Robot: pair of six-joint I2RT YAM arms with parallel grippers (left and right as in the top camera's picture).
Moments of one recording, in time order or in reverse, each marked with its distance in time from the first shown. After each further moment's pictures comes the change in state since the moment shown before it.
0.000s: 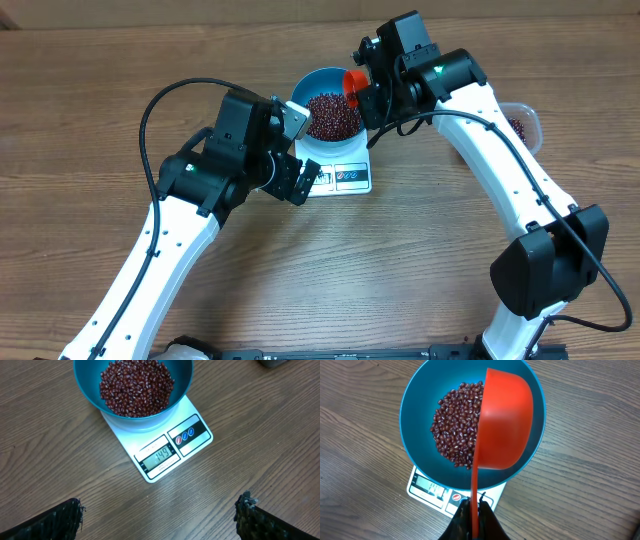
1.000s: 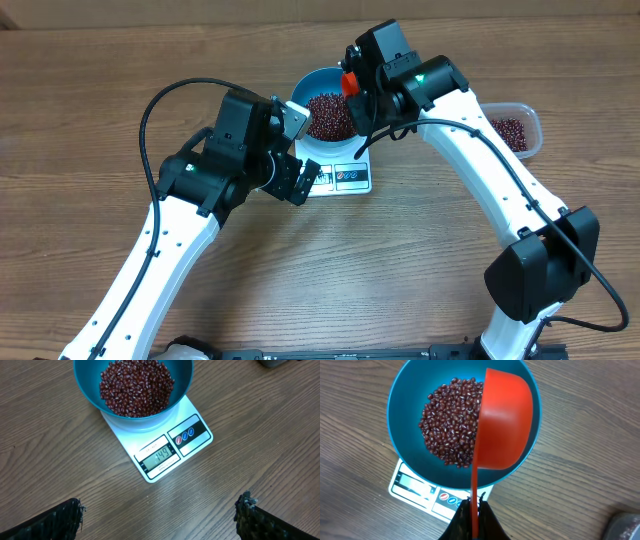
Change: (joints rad) left arm 0.000 0.000 0.000 0.000 0.000 0.000; right arm 0.072 0.000 0.000 -0.007 0.153 -0.016
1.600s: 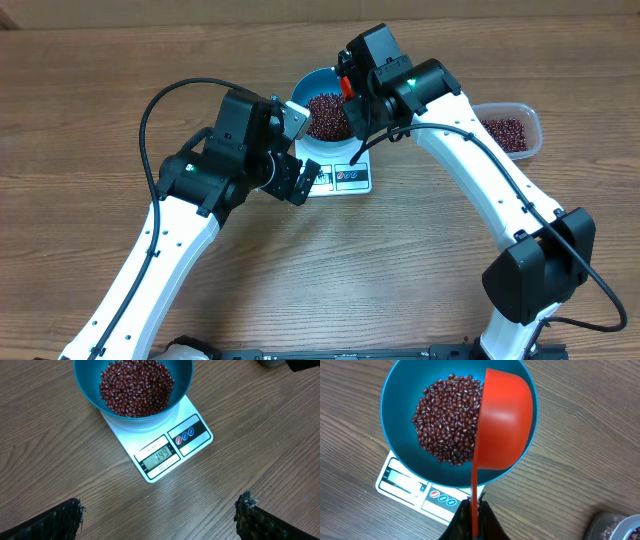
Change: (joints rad) left arm 0.000 0.000 0.000 0.000 0.000 0.000; right arm 0.029 0.000 0.000 -0.008 0.072 -0.051
